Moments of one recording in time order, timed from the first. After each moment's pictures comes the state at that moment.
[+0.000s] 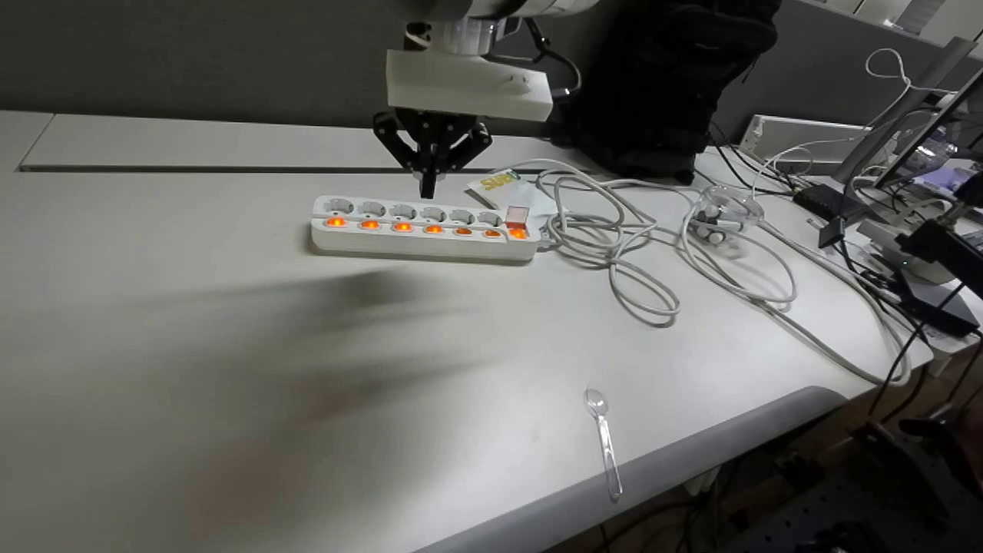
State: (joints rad) arm 0.23 0.44 -0.04 -2.10 -0.08 2.66 0.43
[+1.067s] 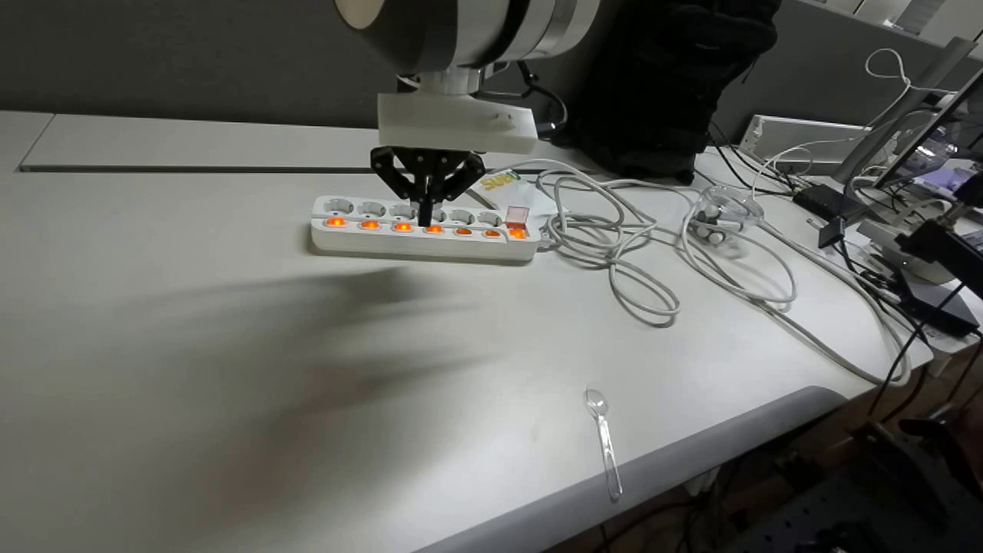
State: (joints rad) arm 0.26 0.51 -0.06 -2.08 -0.06 2.66 0.44
